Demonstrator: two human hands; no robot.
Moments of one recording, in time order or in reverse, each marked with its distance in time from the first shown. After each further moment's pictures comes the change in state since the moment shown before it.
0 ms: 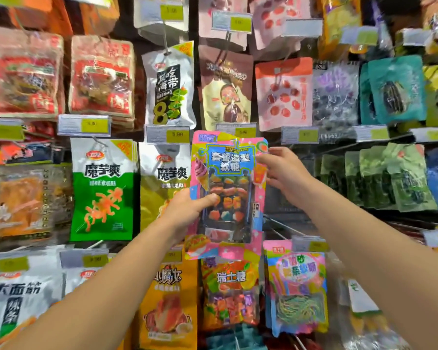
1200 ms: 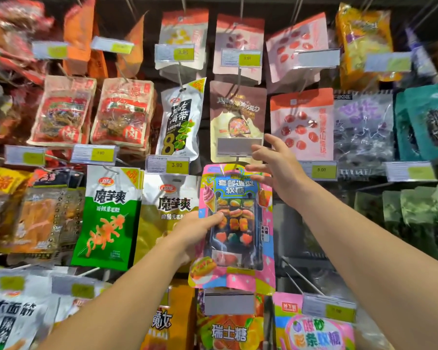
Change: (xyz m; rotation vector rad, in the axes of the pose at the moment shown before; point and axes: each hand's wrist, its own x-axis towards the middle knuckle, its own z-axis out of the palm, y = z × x) left_hand 0.045 0.006 0.035 -0.022 0.165 -0.098; right_hand 0.069 -0.039 -0.006 0.233 -0.254 -0.210
